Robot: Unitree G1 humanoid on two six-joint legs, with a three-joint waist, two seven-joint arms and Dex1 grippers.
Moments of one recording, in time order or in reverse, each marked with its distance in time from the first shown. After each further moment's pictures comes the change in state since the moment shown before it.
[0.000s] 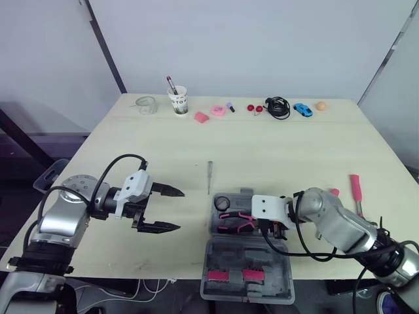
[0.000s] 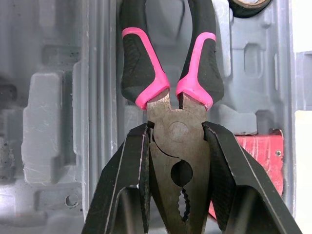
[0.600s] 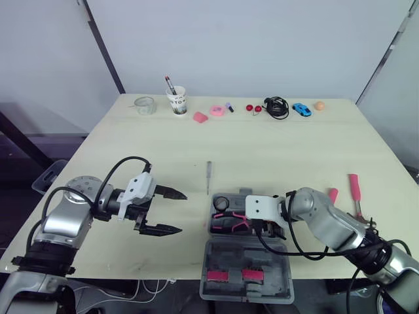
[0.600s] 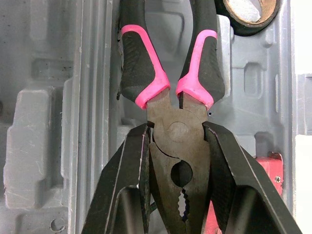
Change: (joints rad) left arm 0.000 -0.001 -0.028 -0.007 0.002 0.003 0.000; right arm -0.005 0.058 0.009 0.089 -0.042 -0.089 0.006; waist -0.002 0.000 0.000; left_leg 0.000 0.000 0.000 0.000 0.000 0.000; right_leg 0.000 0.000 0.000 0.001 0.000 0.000
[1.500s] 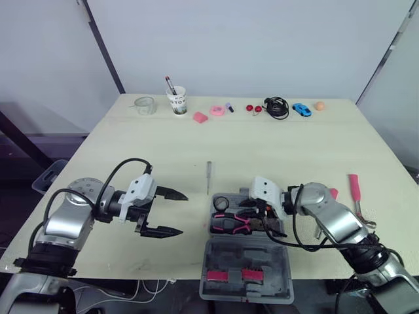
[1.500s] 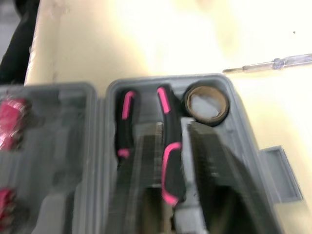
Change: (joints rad) left arm 0.011 -0.013 0.000 0.000 0.000 -0.001 0.002; right arm 0.105 0.154 -0.282 0.147 0.253 -0.247 0.009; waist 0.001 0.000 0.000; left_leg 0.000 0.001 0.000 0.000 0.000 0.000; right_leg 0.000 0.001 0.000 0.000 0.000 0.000
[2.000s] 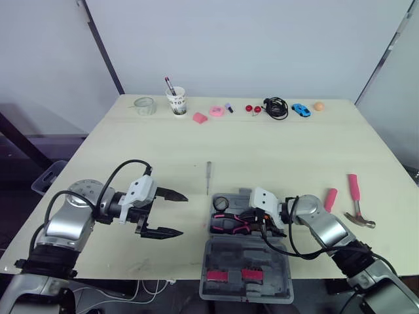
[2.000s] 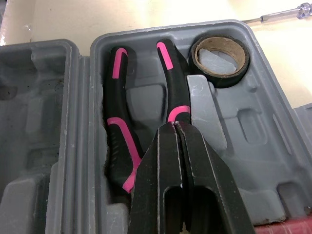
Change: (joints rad) left arm 0.007 -0.006 0.000 0.014 0.000 -0.020 0.000; right arm 0.030 0.030 0.037 0.236 -0.060 -0.165 -0.017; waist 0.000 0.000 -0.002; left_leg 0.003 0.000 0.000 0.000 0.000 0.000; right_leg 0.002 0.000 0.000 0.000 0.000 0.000
